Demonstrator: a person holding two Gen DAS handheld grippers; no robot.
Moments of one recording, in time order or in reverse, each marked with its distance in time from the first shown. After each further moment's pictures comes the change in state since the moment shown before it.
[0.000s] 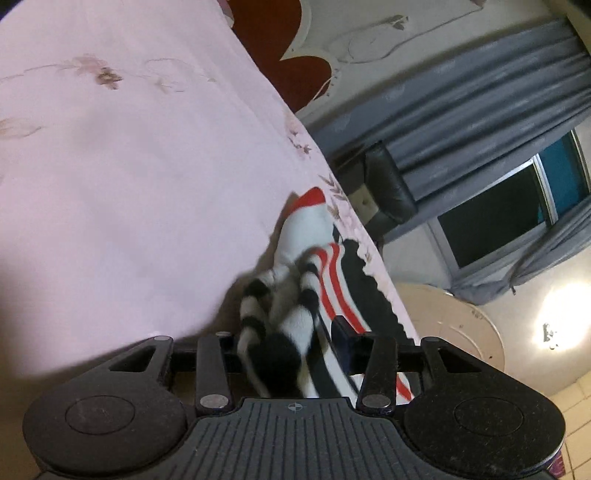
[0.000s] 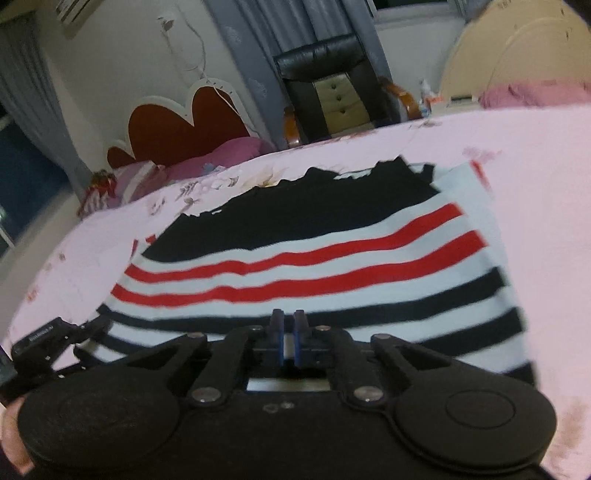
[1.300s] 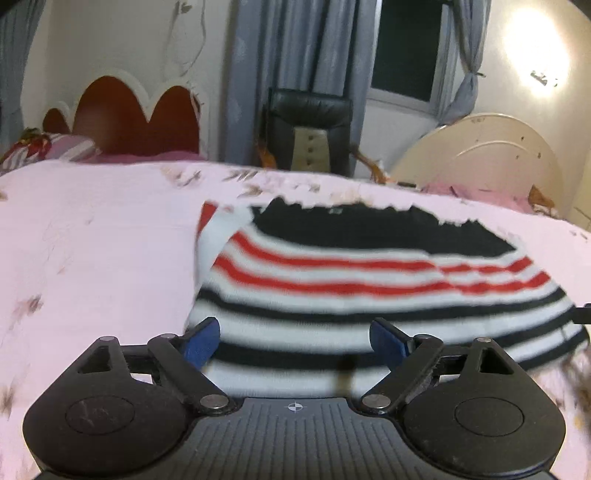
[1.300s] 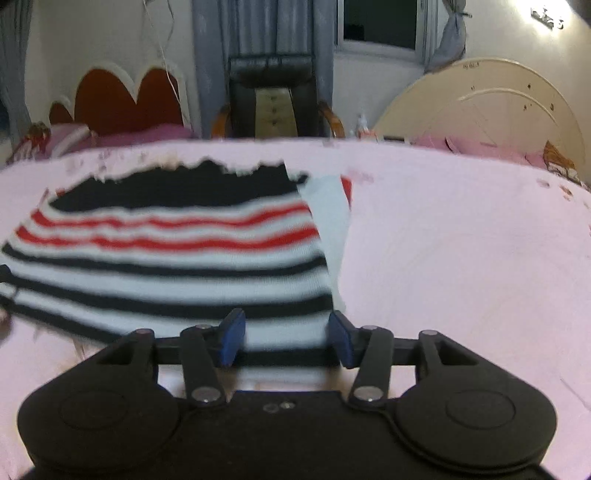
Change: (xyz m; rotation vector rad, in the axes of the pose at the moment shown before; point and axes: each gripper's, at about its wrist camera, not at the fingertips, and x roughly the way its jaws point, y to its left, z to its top) left arm -0.028 -0.112 -0.040 0.887 0.067 0.178; right arm -0.055 -0.043 -0.025 -0.206 -0.049 -0.345
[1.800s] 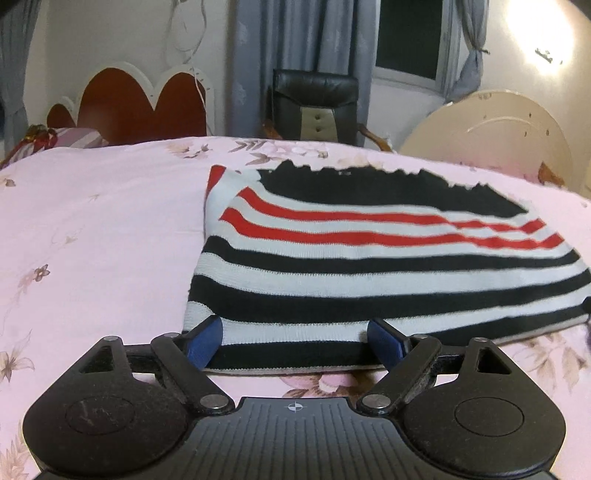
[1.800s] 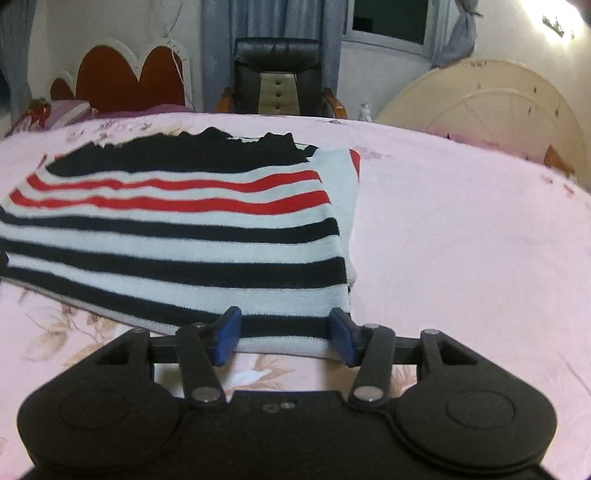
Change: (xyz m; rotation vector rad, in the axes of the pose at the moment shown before) left arm -0.004 -0.001 -0.031 0.017 0.047 0.044; right arm 0.001 0.007 -0.027 -0.033 0.058 -0.030
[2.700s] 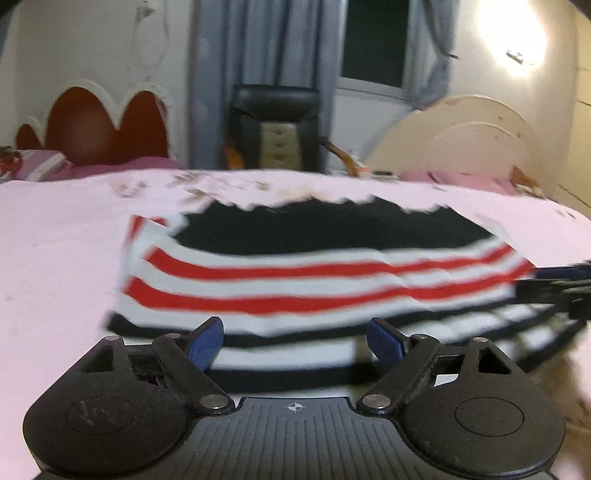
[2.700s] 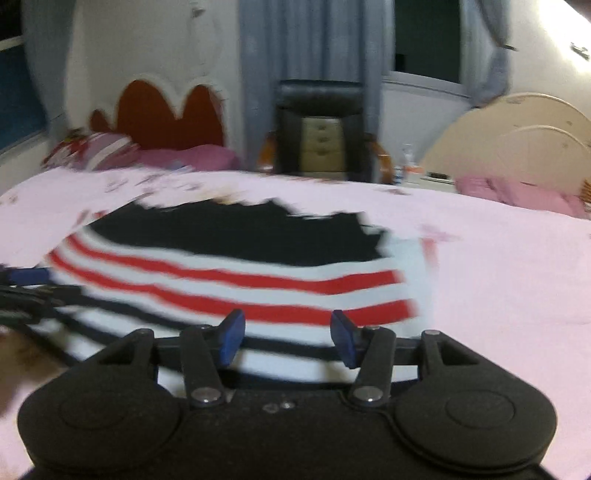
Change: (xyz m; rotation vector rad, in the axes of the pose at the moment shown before) left arm 0.031 -0.062 0.036 0.052 -0.030 -0.097; right arm 0.011 0.058 0.051 -0.060 -0.126 0.129
